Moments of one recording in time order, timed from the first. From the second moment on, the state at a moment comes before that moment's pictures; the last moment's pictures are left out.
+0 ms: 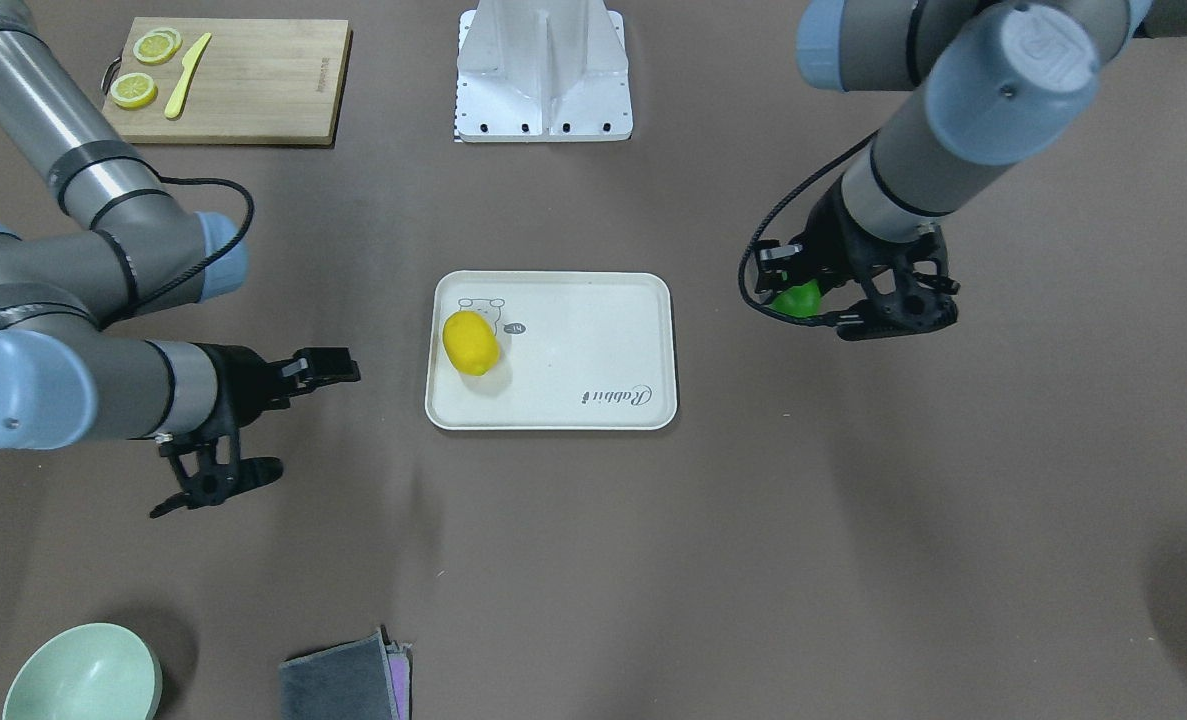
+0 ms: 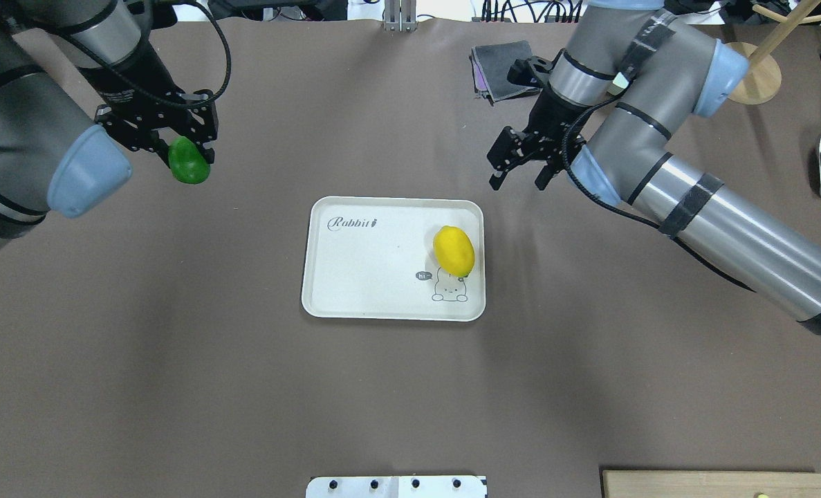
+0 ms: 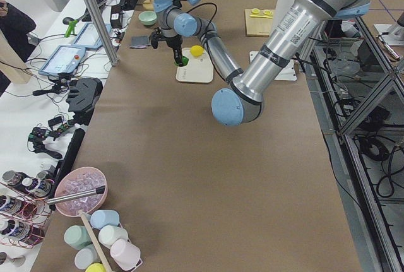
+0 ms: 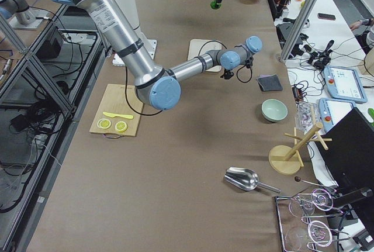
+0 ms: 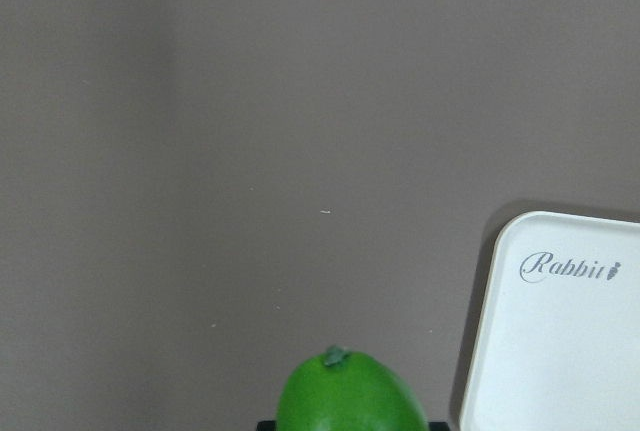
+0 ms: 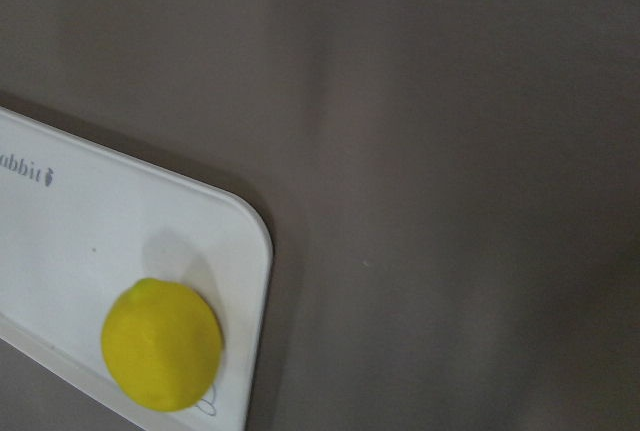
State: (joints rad) left arm -0.90 -2.27 -1.76 -1.22 -2.31 -0.95; right arm 0.98 -1.00 1.33 -1.44 2.71 0.52
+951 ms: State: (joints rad) left arm -0.66 -2.43 -1.42 -1.59 -2.12 -1.04; right arm 1.18 -1.37 1.57 -1.37 2.58 0.43
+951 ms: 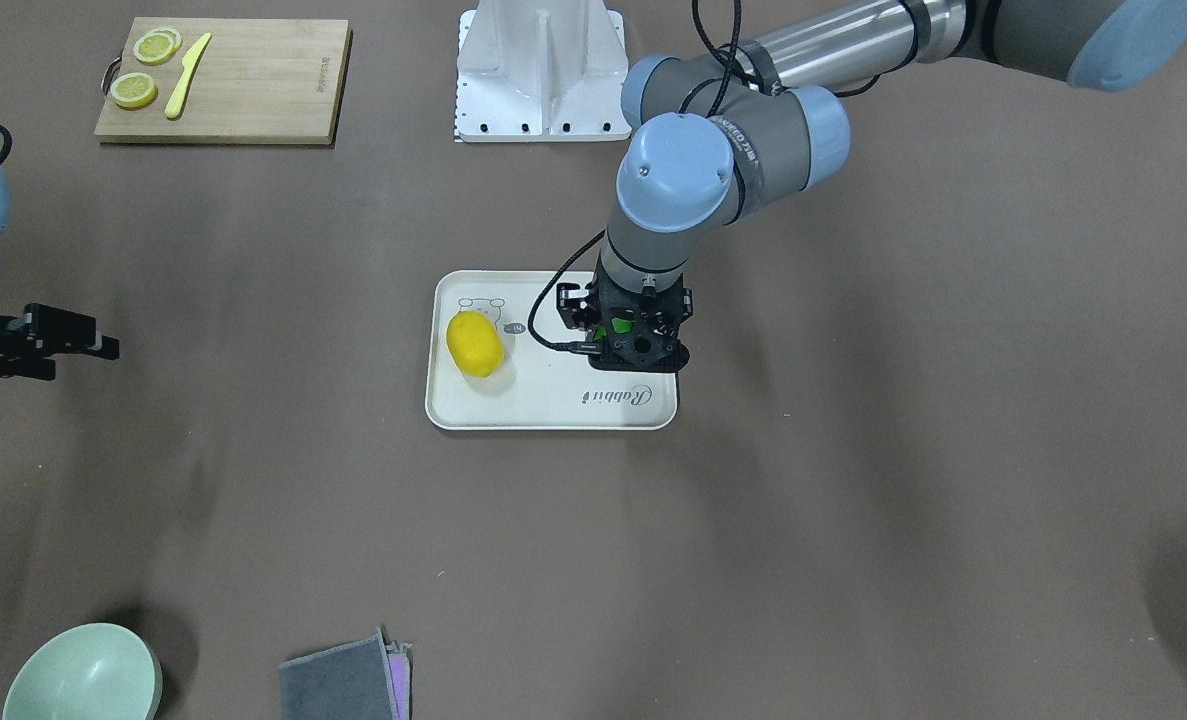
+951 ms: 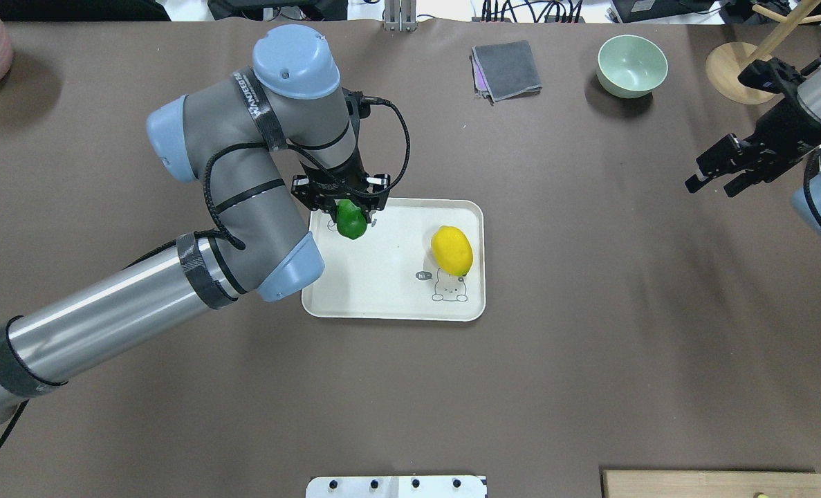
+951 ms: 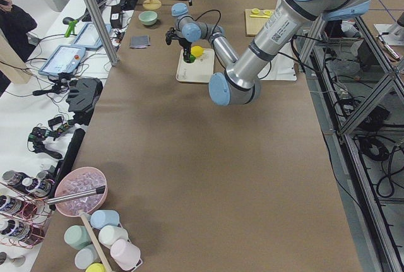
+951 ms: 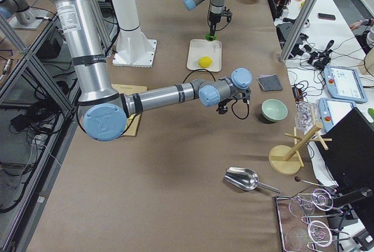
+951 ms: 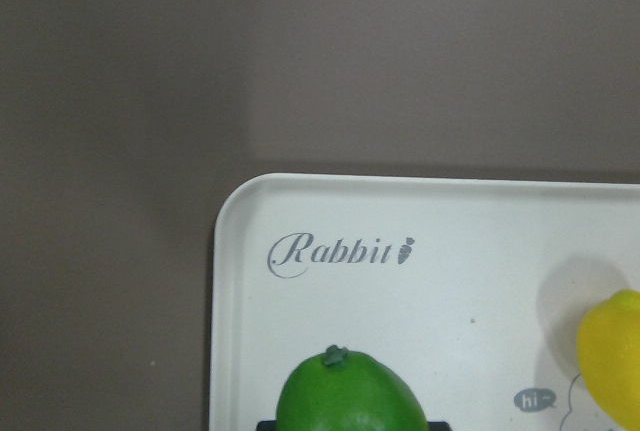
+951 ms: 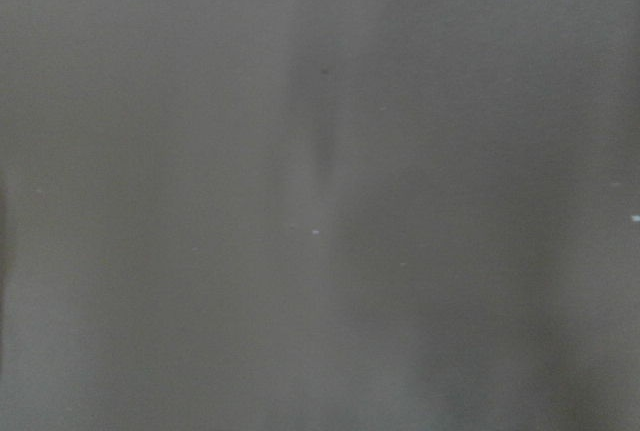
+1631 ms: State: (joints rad) left arm -0.61 -2.42 -1.32 -1.70 -2.07 -1.05; right arm 1.33 -1.51 1.67 -1.50 2.35 0.33
